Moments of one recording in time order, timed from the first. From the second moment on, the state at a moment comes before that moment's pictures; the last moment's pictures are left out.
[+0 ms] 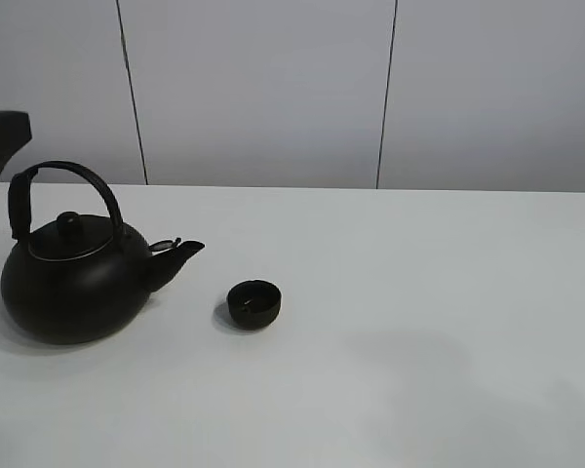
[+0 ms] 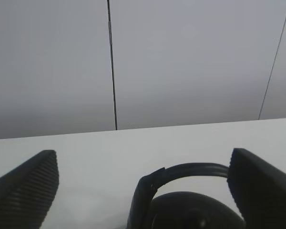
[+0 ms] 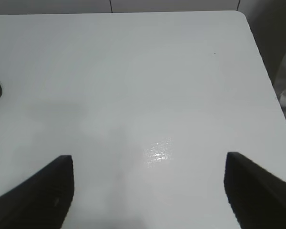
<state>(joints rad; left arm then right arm) -0.25 1.51 -0.27 -0.07 -1.07 0.06 -0.08 -0.02 -0.47 0.02 1.08 -0.07</state>
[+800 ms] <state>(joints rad) -0.14 1.81 -0.33 0.06 -1.14 0.06 -0.08 -0.02 -0.47 0.02 1.08 -0.07</state>
